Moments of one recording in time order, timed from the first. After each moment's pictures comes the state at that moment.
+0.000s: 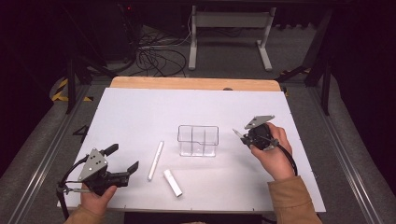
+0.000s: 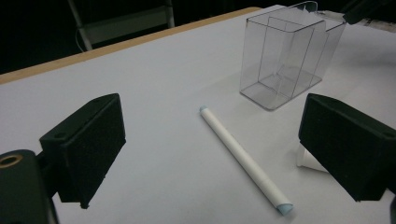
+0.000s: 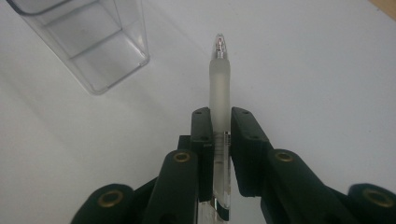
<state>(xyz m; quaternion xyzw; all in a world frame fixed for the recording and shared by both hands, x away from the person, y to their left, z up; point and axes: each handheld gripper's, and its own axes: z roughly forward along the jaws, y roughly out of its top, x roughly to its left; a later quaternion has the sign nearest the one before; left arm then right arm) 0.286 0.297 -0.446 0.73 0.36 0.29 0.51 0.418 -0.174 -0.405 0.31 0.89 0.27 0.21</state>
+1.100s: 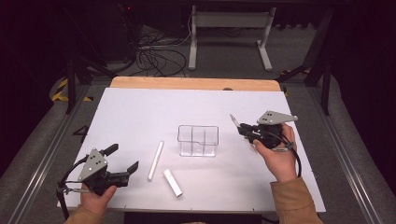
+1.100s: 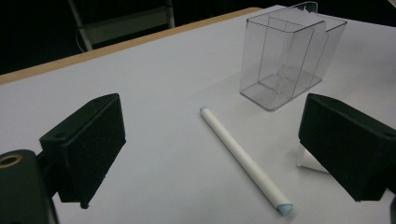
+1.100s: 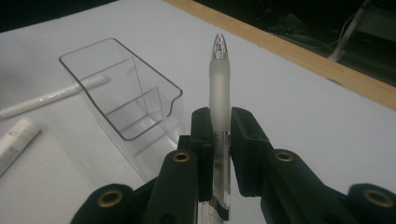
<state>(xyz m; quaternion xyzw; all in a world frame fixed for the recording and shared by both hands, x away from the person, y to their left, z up) 0.286 0.297 -0.446 0.73 0.36 0.29 0.51 0.398 -0.182 -0.374 0.30 0.81 0.46 0.21</state>
